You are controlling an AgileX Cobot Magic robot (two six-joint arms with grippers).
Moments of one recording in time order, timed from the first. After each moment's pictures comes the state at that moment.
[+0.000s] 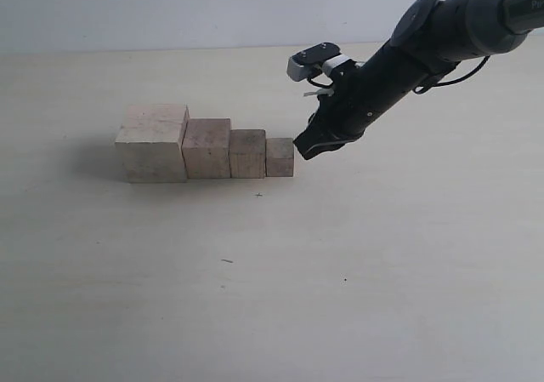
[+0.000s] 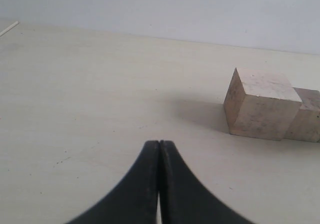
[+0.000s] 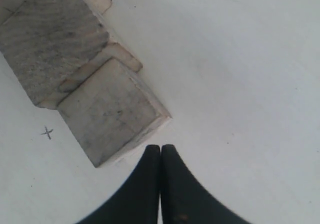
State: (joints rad) left arm 0.04 0.01 0.00 -0.16 0.37 0.07; right arm 0.45 2.18 -1.42 0.74 0.71 -1.00
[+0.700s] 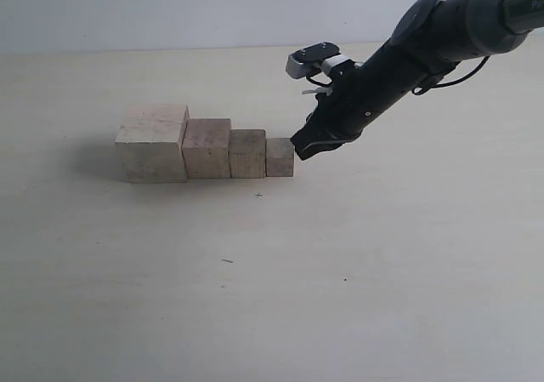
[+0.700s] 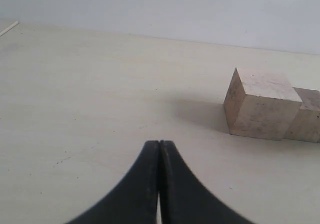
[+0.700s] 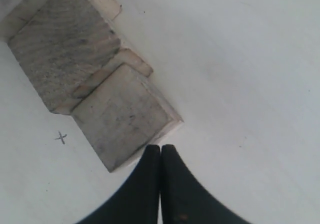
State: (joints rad) left arm 0.04 0.01 0.00 -0.16 0.37 0.07; right arm 0.45 2.18 -1.42 0.77 0.72 -1.00
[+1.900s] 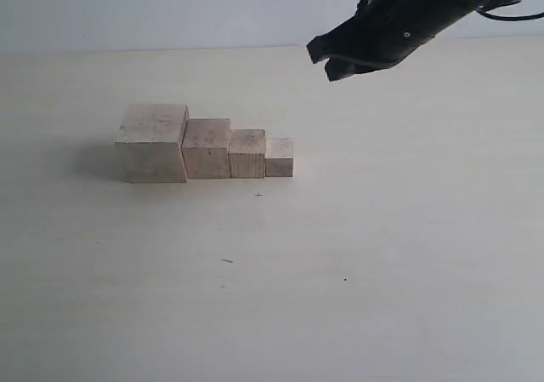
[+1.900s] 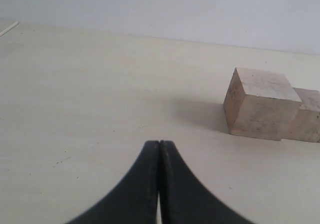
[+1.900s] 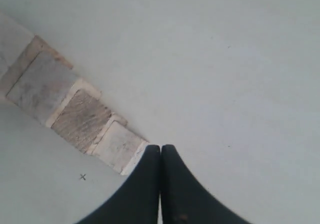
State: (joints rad) left arm 0.04 0.01 0.00 -0.16 0.37 0.07; right arm 0.45 1.83 -1.32 0.58 0.61 -0.54
